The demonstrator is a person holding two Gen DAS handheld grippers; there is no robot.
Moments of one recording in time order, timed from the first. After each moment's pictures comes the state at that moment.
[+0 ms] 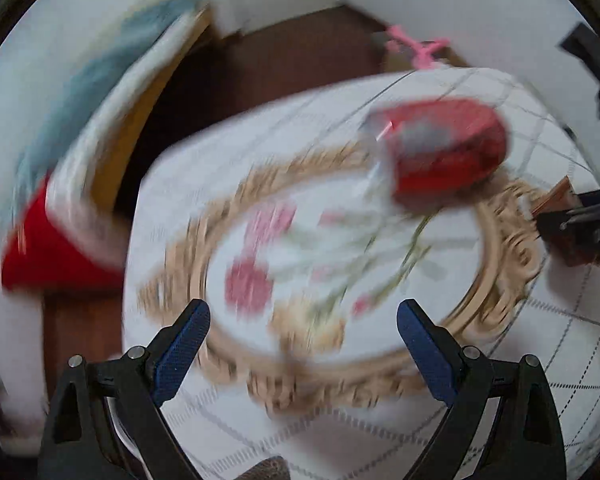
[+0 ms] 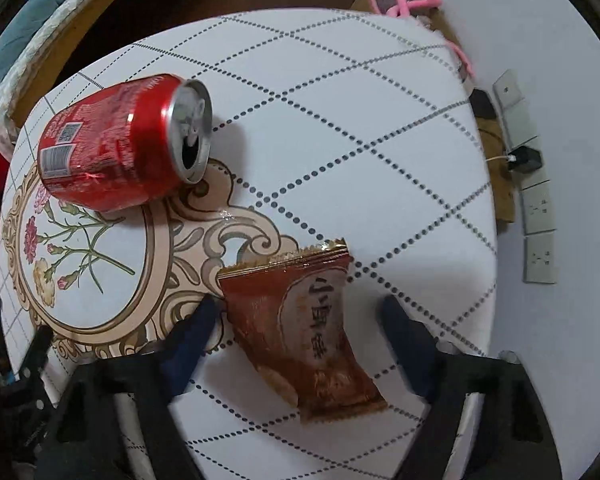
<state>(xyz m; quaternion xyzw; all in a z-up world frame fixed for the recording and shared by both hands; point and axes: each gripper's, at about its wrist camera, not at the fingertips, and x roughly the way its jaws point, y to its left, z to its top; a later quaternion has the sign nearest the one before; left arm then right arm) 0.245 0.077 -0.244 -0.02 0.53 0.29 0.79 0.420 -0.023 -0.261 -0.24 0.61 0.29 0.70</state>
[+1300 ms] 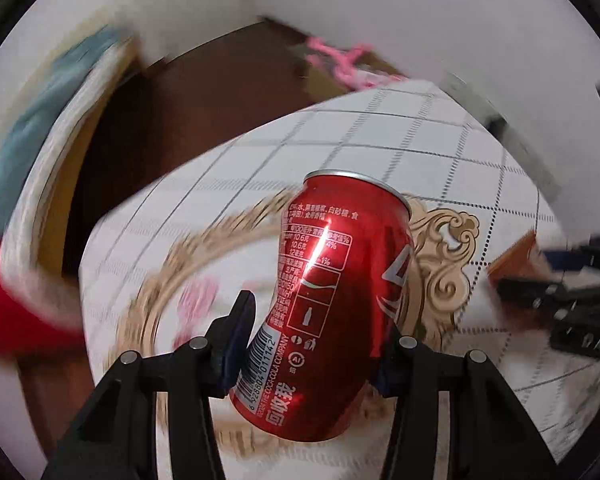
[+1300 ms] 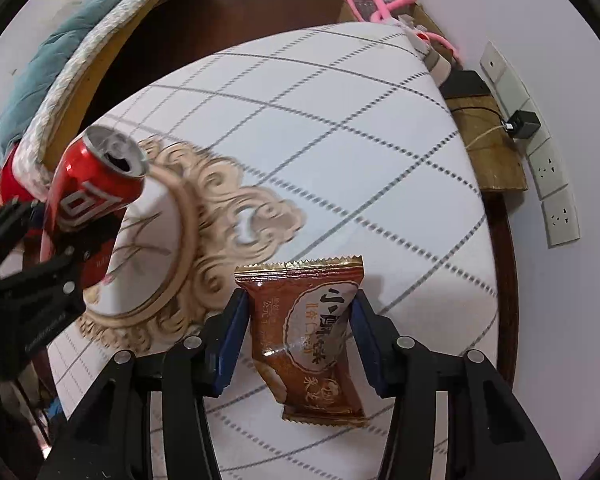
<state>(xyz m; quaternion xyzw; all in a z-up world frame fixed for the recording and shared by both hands) 0.246 0.058 -0.221 -0.05 0.53 0.20 0.82 0.391 -0.070 -0.240 -0.14 0.61 0.31 0.72</state>
